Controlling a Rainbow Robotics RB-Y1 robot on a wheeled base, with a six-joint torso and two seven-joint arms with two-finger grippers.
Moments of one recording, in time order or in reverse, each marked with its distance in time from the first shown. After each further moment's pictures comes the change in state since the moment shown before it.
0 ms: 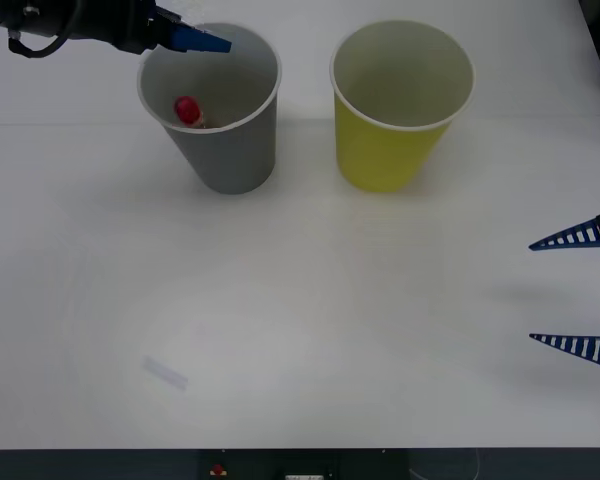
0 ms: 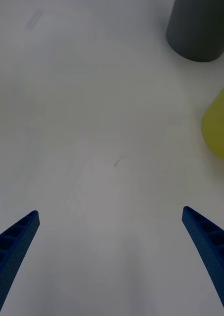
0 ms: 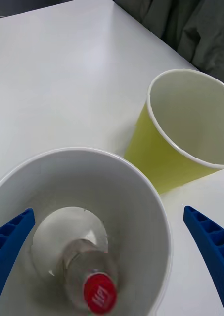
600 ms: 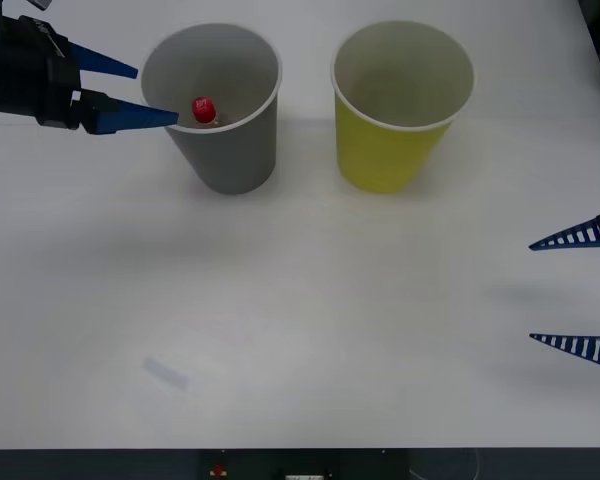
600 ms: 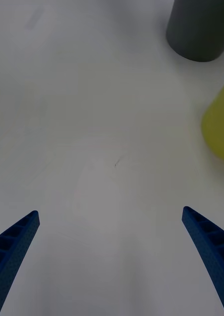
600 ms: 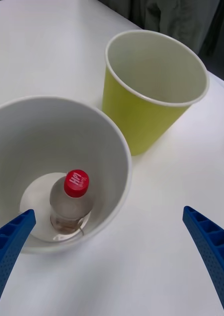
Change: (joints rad) right arm 0.000 0.000 0.000 0.000 0.000 0.000 0.000; left arm 0.482 0.059 0.488 -0.351 -0.042 -0.209 -0.094
